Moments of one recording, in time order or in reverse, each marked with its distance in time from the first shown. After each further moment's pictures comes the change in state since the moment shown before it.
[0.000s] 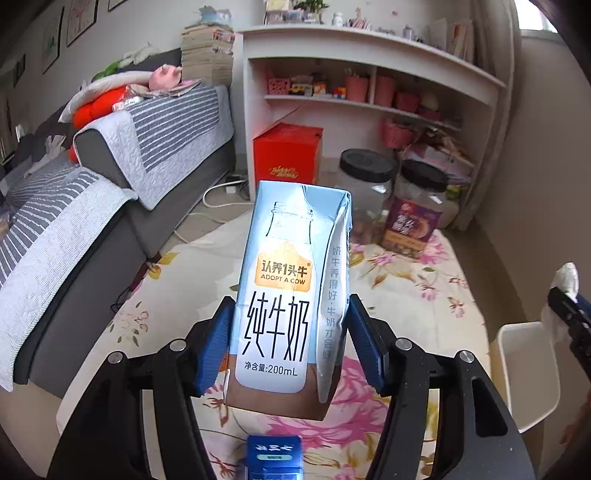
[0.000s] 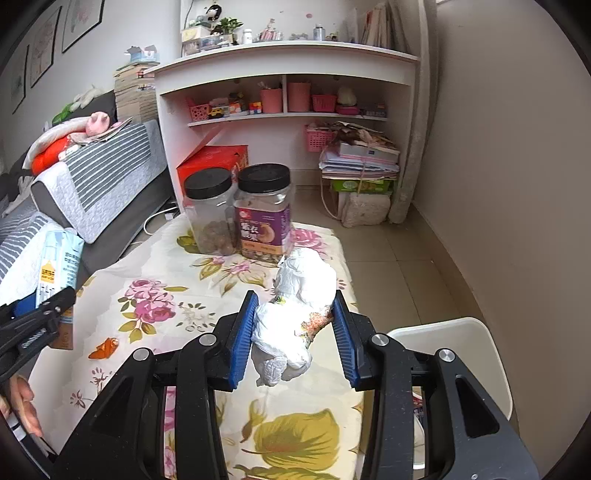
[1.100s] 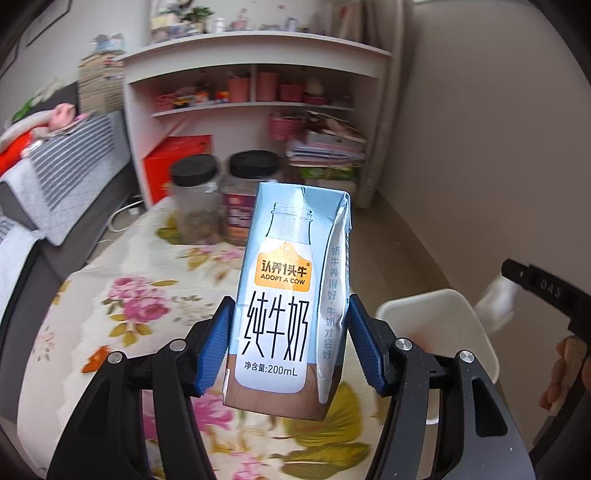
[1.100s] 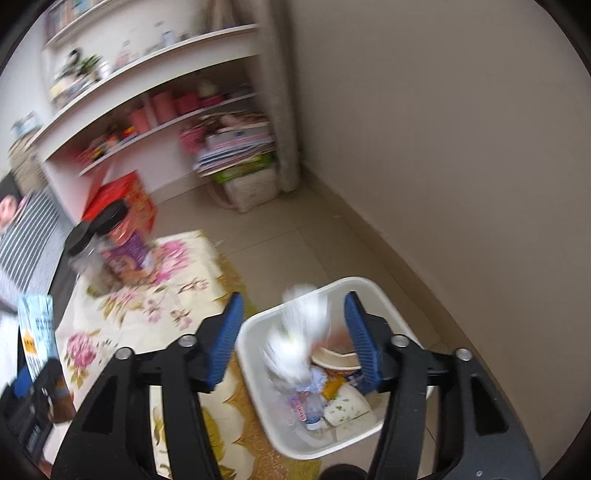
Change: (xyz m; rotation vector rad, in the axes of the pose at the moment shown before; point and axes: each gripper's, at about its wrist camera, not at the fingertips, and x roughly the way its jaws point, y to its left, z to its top) left arm -0.029 -0.178 -0.021 0.194 0.004 -0.279; right arm -0.021 -0.184 -0.016 0.377 0.075 -0.247
